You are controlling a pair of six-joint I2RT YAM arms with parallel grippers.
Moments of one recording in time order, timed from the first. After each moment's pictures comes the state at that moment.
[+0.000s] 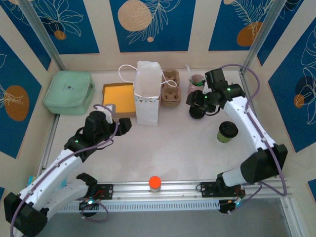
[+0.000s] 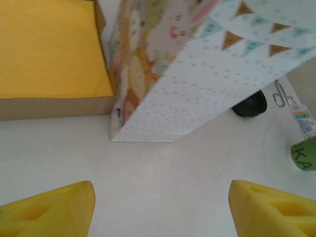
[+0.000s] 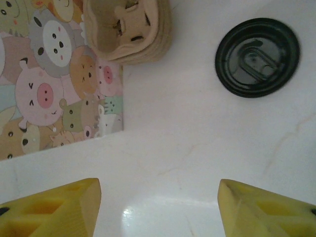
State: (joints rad) left arm -0.49 0.83 0.69 -0.38 0.07 -0.53; right arm 0.26 1.45 1.44 -1.03 -0.21 0.53
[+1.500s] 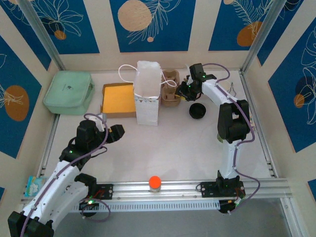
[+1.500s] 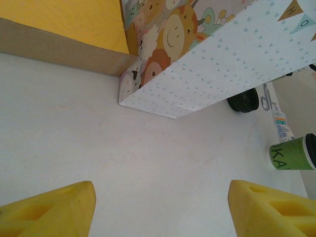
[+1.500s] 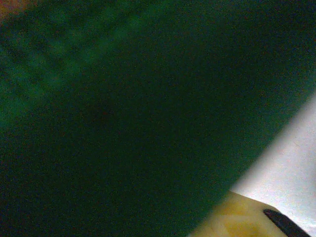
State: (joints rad) left arm -0.33 0.68 0.53 -0.40 0.27 -0.65; right arm 0.23 2.04 1.69 -0.72 -0.39 0.61
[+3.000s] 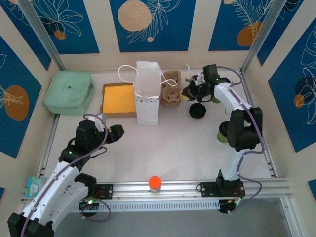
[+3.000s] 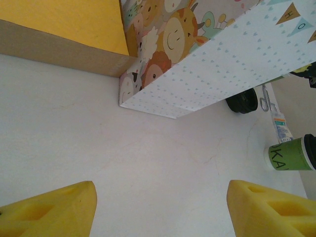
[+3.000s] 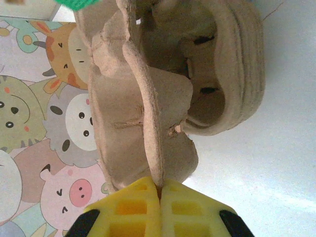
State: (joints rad) left arm -0.33 0.67 0.53 -0.41 0.27 -0.65; right arm 0.12 1.86 1.52 -0.69 -0.70 0.62
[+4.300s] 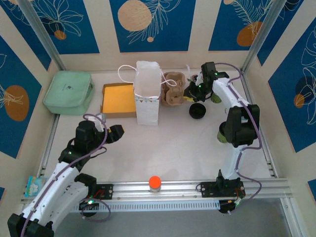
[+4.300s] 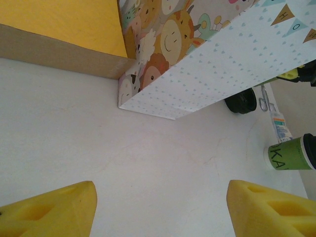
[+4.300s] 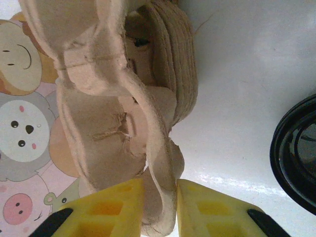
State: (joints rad) left arm -0.33 0.66 0.53 -0.41 0.27 -0.64; right arm 0.14 1.94 1.67 -0.91 -0.52 0.47
